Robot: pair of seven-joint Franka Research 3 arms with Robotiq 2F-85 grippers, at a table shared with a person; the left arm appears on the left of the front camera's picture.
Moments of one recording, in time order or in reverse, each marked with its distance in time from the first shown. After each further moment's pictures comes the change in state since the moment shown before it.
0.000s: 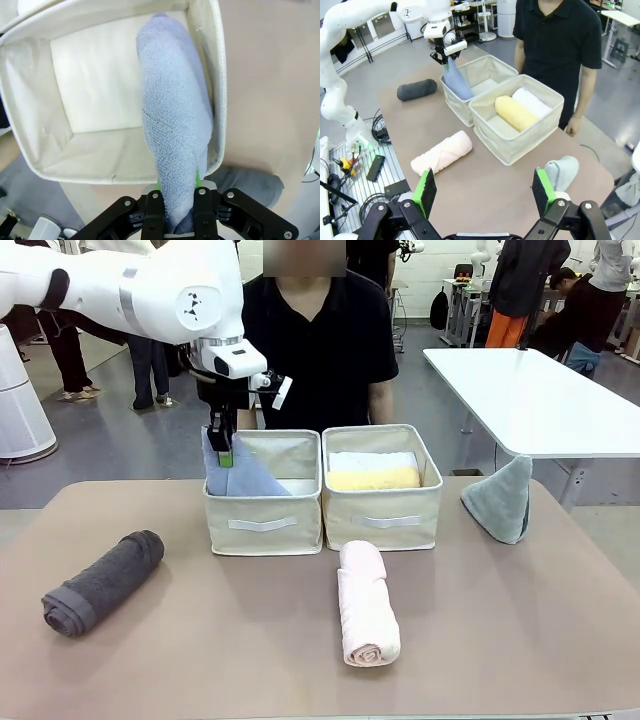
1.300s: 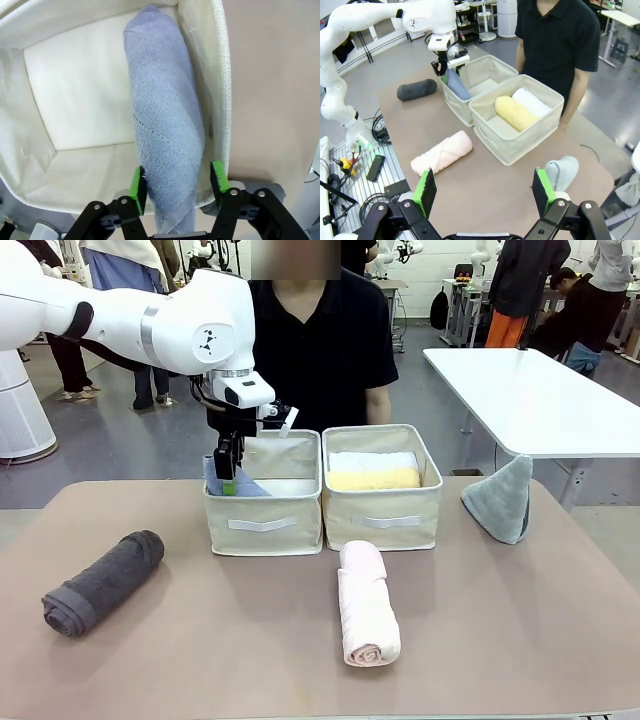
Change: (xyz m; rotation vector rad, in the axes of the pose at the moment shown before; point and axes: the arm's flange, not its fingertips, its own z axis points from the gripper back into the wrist) left arm 0.011 0.001 -0.041 -0.046 0.017 -0.021; right arm 0.000 0.000 0.000 0.000 0.000 0.000
